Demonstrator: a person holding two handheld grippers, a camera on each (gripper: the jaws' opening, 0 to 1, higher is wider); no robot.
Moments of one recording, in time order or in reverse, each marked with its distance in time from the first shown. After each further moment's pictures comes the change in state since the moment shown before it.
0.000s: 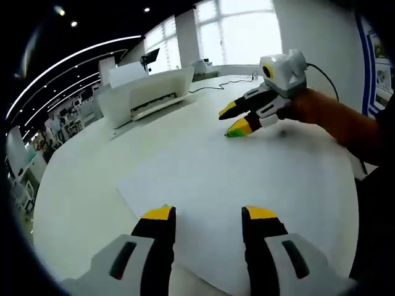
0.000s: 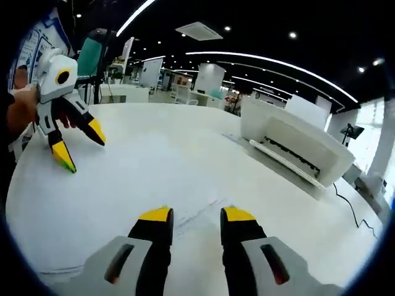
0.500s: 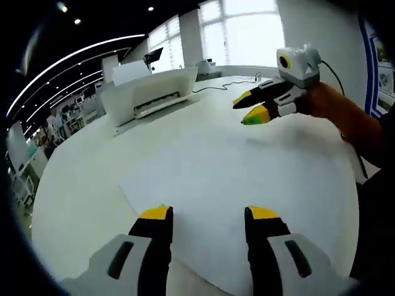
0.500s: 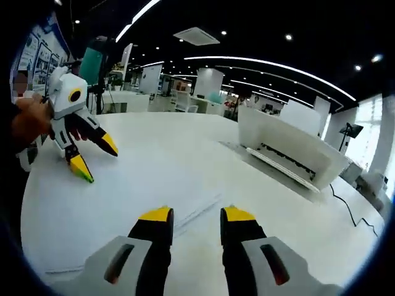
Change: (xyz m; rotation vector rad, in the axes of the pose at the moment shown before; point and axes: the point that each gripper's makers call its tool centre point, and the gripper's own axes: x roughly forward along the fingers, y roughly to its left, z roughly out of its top) left arm -0.001 0.005 -0.001 -0.036 -0.004 0.014; right arm -0.037 0.010 0.018 0.016 -0.050 0.032
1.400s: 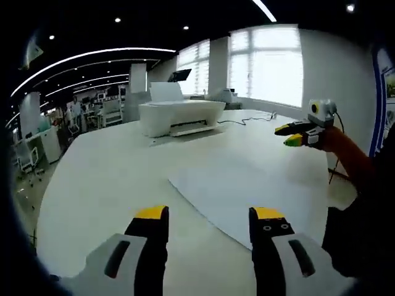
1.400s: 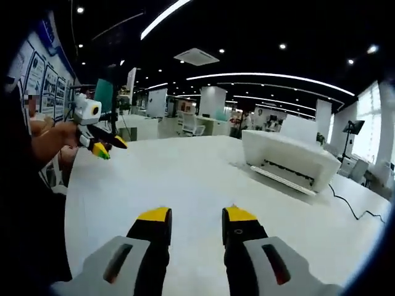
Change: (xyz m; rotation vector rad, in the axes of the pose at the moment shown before) left arm -0.120 0.043 0.008 -0.184 -0.205 0.071; right arm -0.075 0.017 0.031 0.074 -0.144 0.068
